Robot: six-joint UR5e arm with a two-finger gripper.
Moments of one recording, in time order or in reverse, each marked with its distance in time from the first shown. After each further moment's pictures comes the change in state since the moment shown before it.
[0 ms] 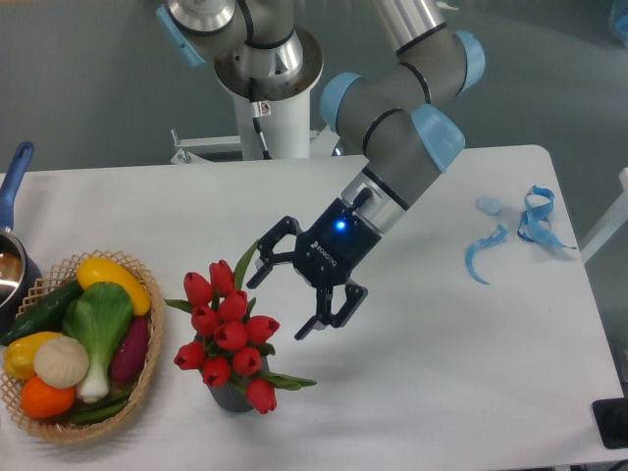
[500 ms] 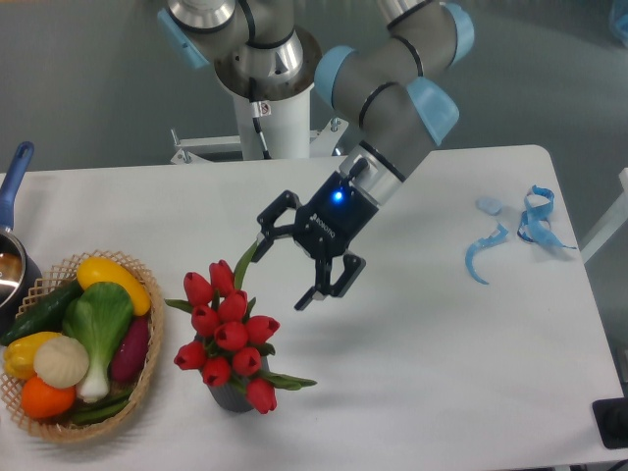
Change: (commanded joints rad) arm 0.029 0.055 -0.023 -0.057 -0.015 0.011
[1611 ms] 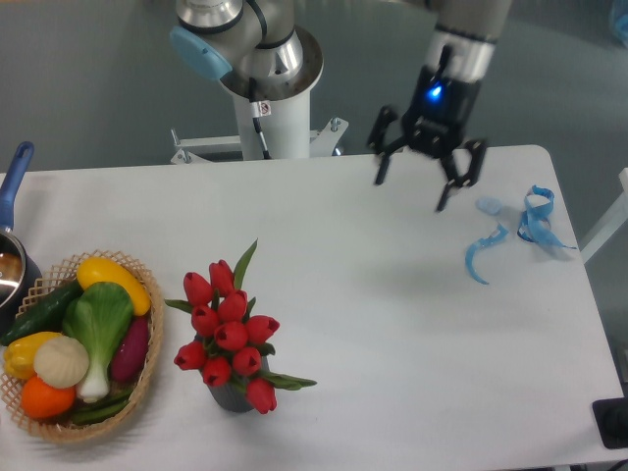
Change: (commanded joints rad) arm 0.189 0.268 -0.153 -0.151 0.269 0.132
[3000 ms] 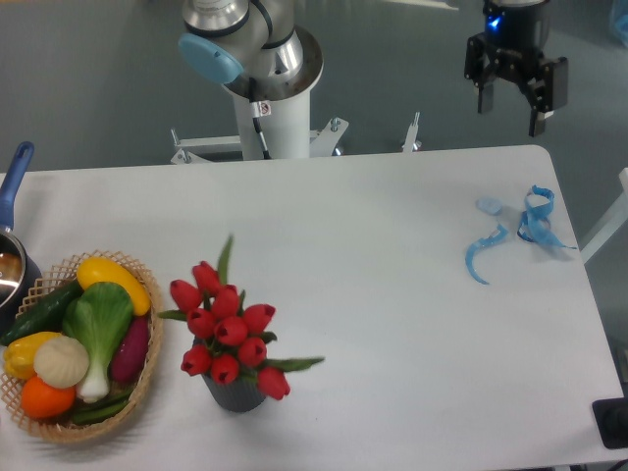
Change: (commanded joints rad) arm 0.232 0.107 0.182 -0.106 0.533 0.564
